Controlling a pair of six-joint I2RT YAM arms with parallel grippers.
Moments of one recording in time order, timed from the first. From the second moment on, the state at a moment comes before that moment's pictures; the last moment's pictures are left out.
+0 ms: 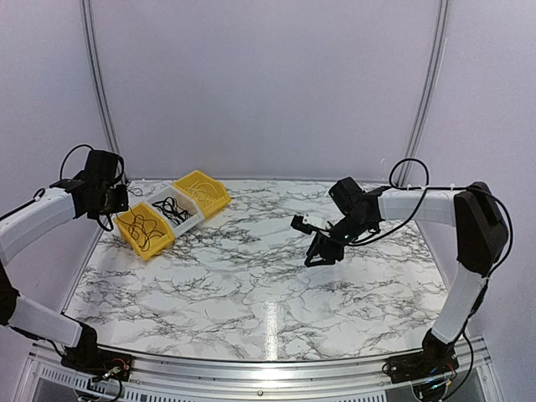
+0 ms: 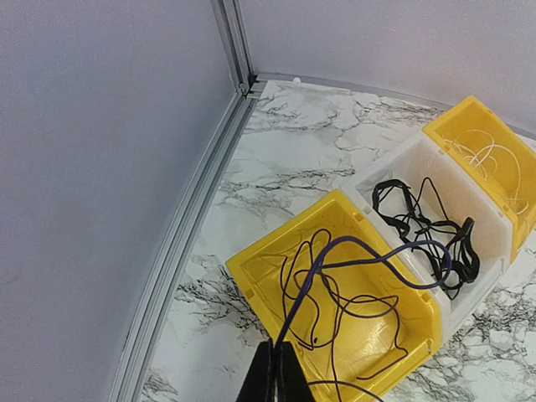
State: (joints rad) left arm -0.21 1.28 1.02 -0.48 -0.46 -0.24; right arm 0.53 1.79 1.21 -0.61 -0.57 -0.62
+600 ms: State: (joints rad) left arm -0.15 1.54 1.05 -0.42 -0.45 -0.38; right arm 0.54 1.79 1.21 -0.63 -0.56 -0.63
